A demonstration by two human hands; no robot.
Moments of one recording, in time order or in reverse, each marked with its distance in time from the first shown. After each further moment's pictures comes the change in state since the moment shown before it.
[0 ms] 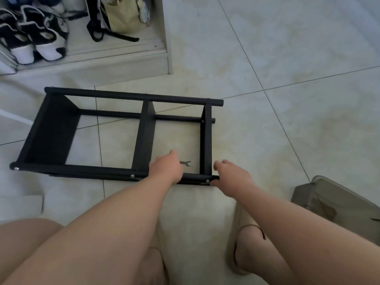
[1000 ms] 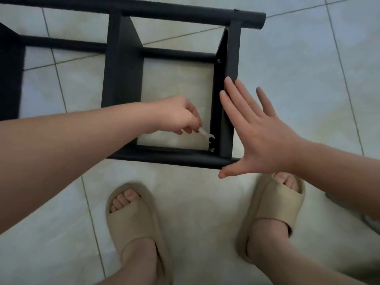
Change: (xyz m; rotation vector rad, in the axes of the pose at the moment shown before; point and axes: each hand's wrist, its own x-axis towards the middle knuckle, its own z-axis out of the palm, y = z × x) left_hand 0.109 0.000 0.005 -0.481 -0.466 0.167; right_hand 0.074 0.039 0.006 -0.288 0.167 -0.523
